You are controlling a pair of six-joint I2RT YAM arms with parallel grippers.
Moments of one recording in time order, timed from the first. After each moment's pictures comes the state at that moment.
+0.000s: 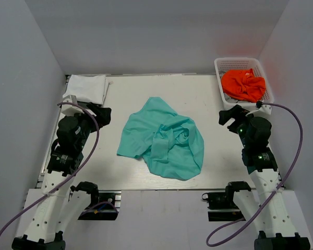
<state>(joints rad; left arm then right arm) -0.21 0.67 0.83 -0.32 -0.08 -0.58 0.08 0.64 0.68 -0.24 0.02 0.48</state>
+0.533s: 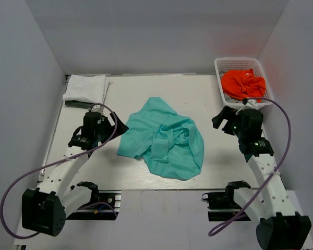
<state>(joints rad) -0.23 0.98 0.67 -0.30 0.15 -0.65 0.08 0.81 0.72 -0.38 -0.03 0.40</state>
